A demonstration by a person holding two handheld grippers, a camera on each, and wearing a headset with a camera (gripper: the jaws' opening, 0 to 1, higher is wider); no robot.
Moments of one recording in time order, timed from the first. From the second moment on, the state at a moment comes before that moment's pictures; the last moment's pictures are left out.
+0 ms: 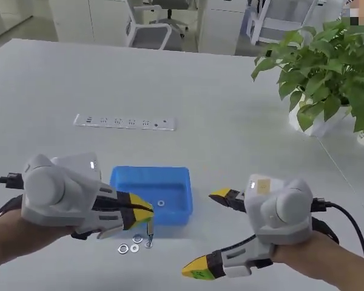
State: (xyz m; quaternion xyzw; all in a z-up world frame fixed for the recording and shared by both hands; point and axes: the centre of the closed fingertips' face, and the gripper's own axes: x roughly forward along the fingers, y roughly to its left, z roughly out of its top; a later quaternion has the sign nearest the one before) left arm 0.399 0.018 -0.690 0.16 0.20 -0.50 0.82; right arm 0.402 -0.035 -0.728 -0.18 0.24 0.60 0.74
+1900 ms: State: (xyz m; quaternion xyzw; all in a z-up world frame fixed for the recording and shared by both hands) left arm 0.392 0.023 -0.694 0.17 0.21 -0.54 0.79; right arm 0.389 0.025 -0.750 -0.27 0.19 0.70 0.64
